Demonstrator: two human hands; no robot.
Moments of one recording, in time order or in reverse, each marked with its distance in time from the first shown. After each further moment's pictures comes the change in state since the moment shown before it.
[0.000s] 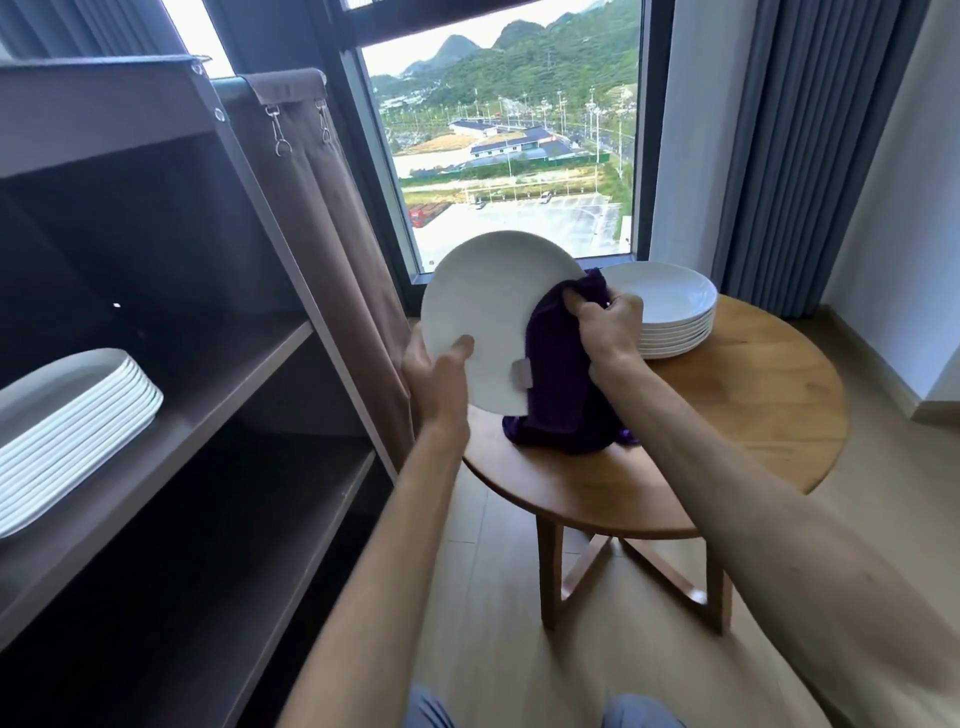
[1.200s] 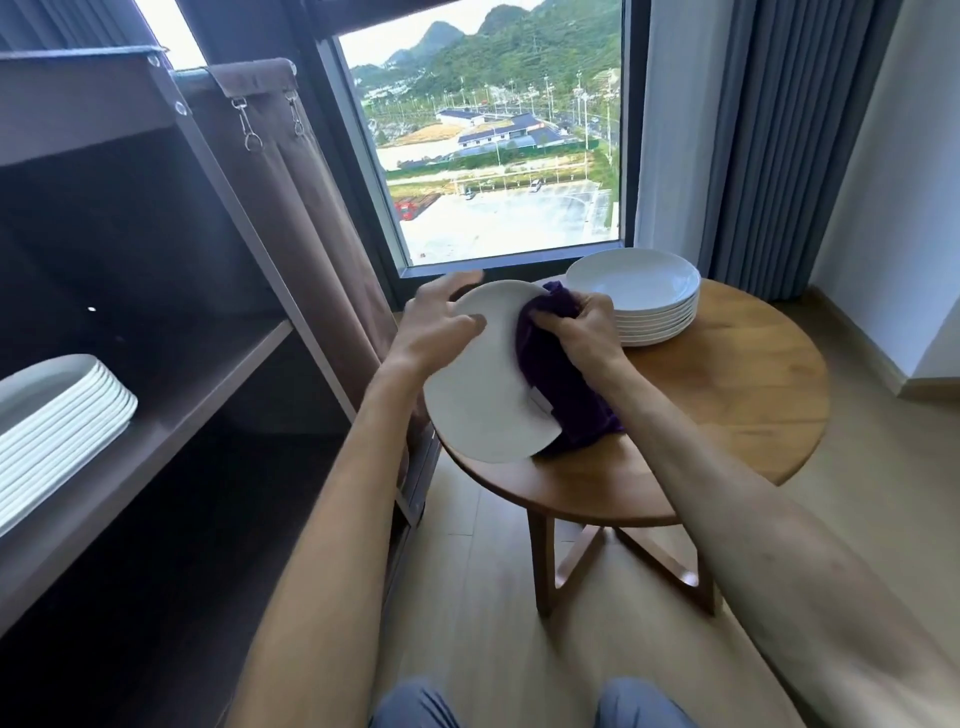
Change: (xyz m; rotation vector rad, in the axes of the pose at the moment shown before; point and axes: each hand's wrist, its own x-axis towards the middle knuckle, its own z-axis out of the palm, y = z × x) left_hand 0.040 0.041 0.011 0.764 -0.515 0.164; right_hand -0.008 0.013 -0.017 -0.130 -0.270 -0.117
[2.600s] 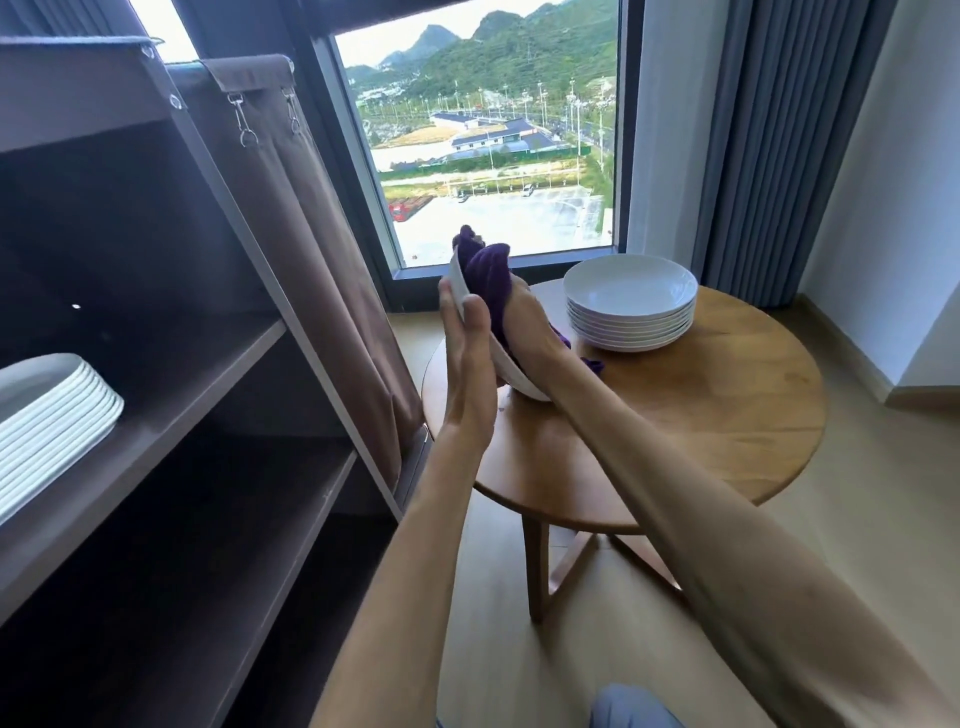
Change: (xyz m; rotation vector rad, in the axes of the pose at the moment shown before) left_hand -0.037 0.007 0.068 -0.681 0.218 0.013; right_hand -0.030 -0.064 0.058 0.187 -0.259 0.024
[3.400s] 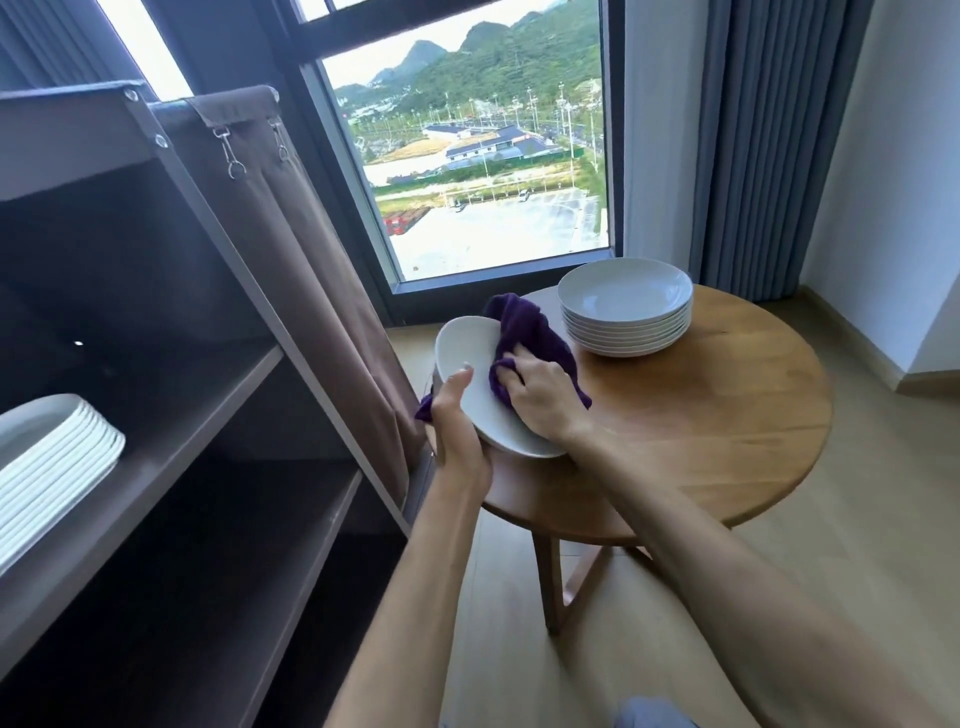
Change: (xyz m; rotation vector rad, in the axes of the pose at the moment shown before) left_hand -0.004 -0.046 -0.013 -0.396 0.162 -0.353; right_hand -0.002 0.080 -0.040 -0.880 0.094 0.038
